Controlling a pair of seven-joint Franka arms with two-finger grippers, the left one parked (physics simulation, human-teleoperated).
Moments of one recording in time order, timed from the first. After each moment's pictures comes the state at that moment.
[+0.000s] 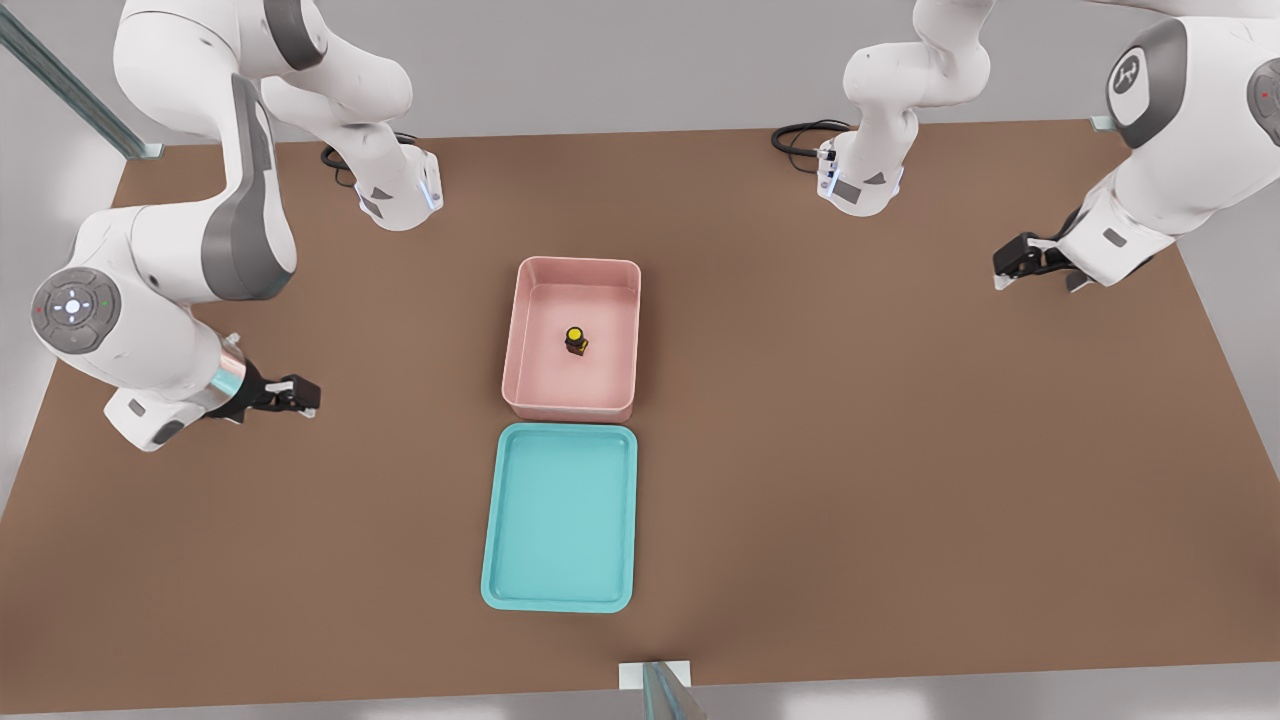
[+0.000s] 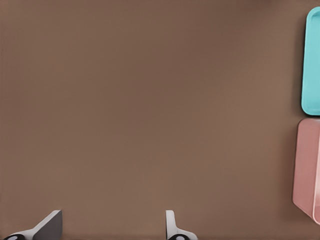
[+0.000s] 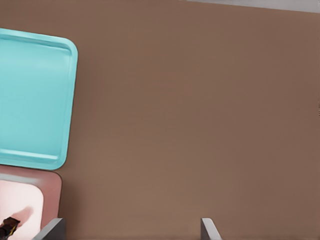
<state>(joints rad) 0.03 0.34 0.08 -1.27 -0.06 1.54 0.04</state>
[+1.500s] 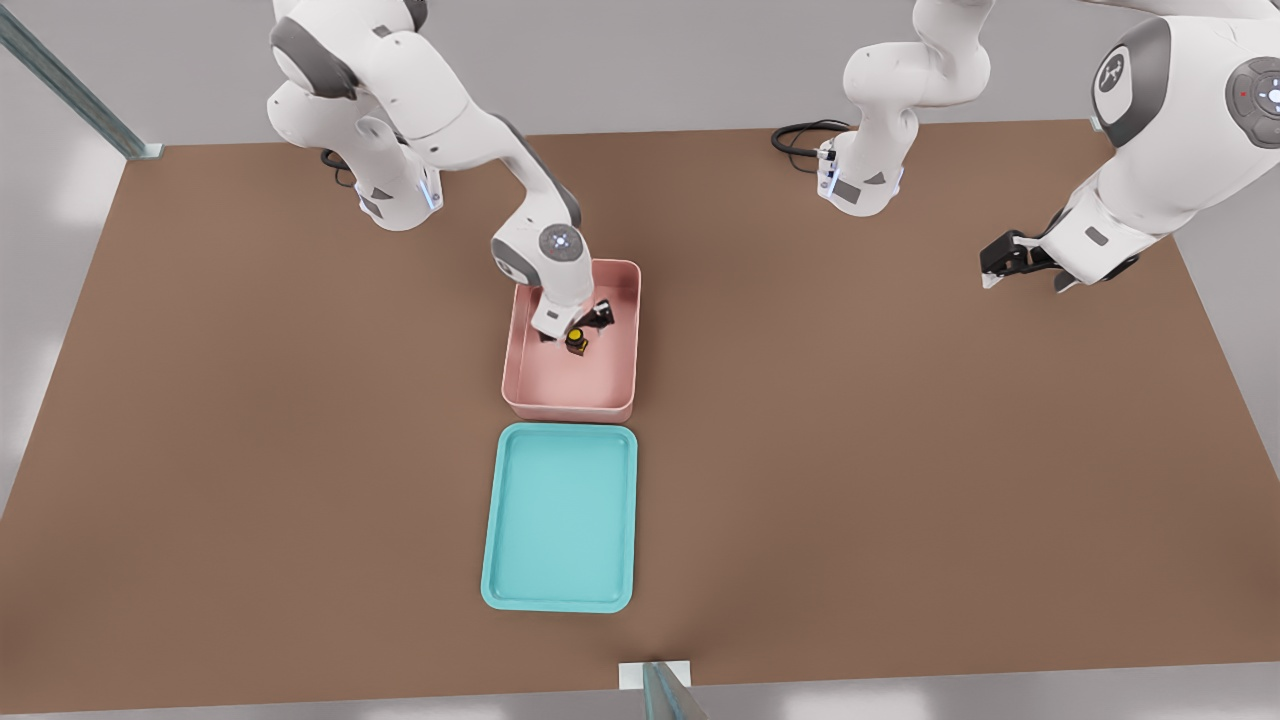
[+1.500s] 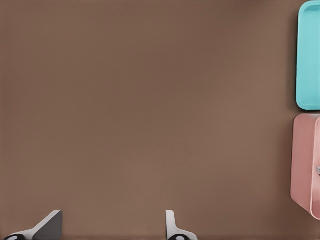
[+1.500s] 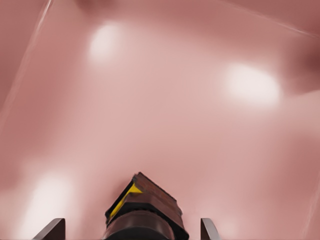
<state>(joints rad) 0.76 0.45 0.08 -2.25 -0.16 2.72 0.73</state>
